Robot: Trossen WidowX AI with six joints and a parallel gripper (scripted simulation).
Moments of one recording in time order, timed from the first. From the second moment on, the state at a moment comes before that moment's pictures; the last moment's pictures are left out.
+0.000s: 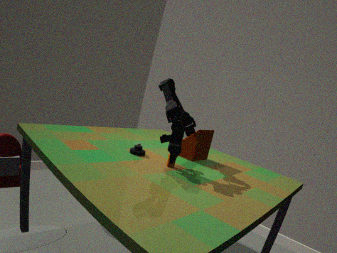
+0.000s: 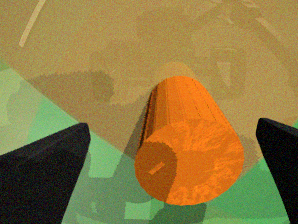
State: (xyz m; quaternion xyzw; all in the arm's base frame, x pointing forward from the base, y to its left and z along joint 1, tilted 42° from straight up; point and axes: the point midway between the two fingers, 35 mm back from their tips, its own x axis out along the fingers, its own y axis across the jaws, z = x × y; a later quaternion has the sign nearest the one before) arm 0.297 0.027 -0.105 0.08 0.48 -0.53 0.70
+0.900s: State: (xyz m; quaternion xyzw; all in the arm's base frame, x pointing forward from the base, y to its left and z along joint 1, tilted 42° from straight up) arm 0.293 0.012 -0.120 0.08 0.48 -0.53 0.70
